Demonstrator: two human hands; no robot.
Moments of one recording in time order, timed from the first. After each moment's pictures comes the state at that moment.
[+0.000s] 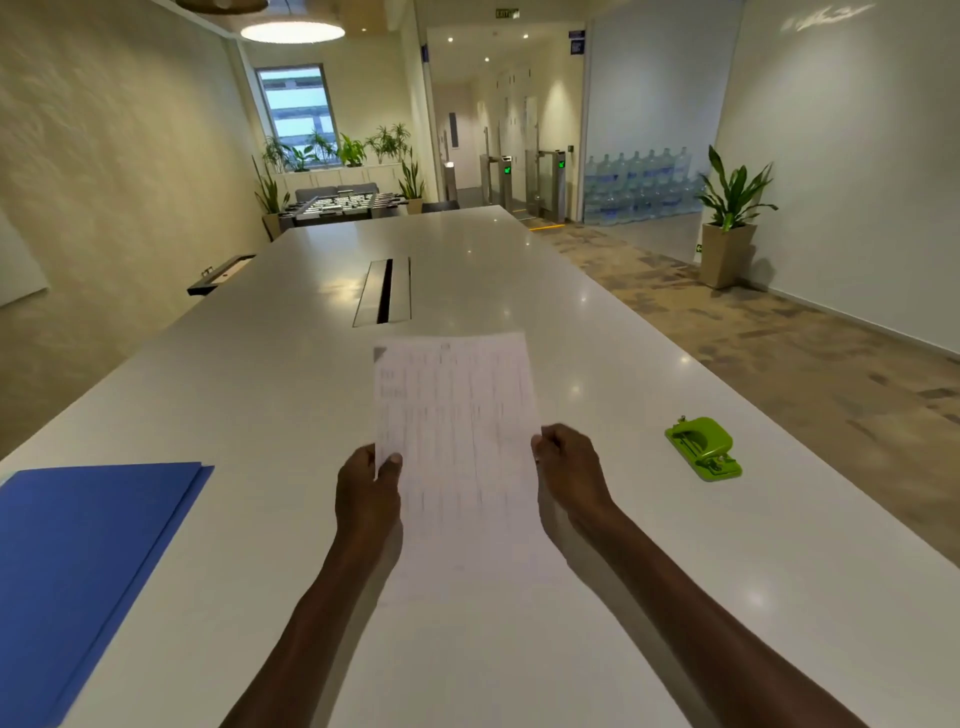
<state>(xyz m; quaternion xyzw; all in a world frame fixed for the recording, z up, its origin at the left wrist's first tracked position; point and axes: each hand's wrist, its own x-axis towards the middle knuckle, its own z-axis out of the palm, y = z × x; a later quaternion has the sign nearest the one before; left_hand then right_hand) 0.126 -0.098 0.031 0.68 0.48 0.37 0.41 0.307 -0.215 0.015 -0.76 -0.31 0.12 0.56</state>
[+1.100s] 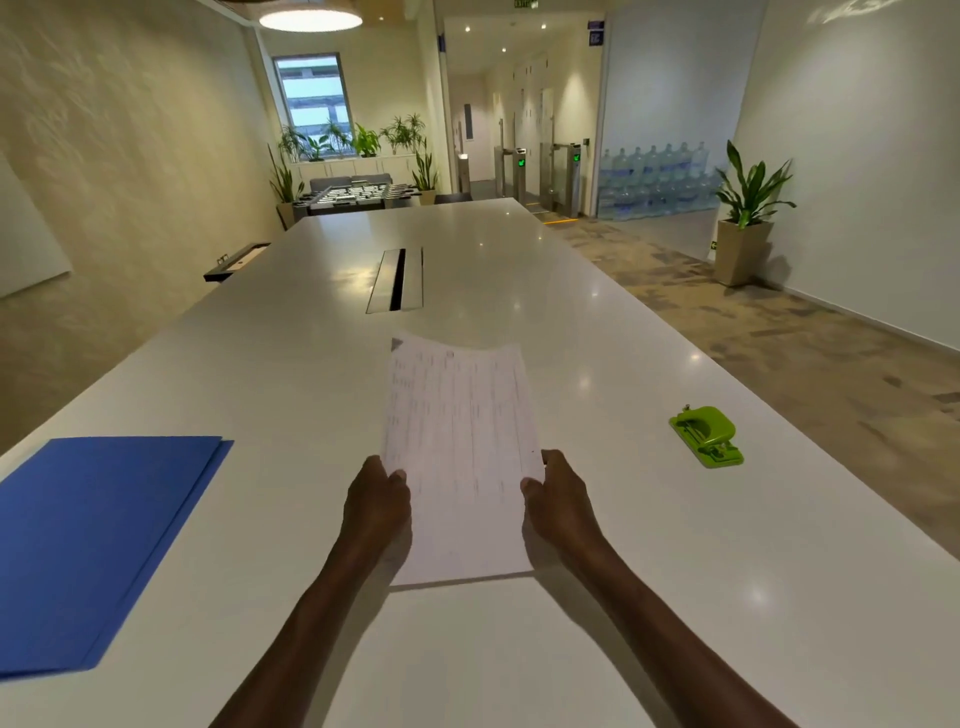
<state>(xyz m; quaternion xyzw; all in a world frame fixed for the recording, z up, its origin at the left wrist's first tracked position) 0.105 -0.107 0.017 0.73 0.53 0.24 0.36 0.248 -0.247 0.012 -0.79 -0.31 0.18 0.49</state>
